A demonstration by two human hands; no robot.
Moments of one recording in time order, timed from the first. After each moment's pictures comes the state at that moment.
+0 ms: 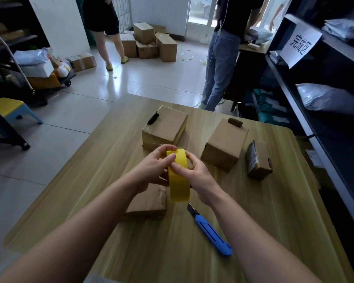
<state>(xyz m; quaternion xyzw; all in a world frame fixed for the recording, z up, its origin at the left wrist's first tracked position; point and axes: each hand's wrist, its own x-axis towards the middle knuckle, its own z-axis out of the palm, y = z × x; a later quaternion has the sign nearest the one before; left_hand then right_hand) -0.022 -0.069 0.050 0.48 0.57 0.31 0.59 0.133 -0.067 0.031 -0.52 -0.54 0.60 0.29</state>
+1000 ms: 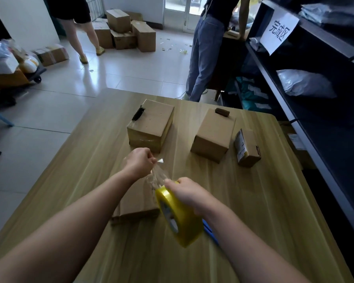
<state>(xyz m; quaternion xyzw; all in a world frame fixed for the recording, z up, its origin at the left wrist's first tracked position) -0.032 -0.013 -0.012 0.62 0.72 0.15 0.28 0.116 -0.091 0.037 -0.69 -0.52 0.50 0.03</state>
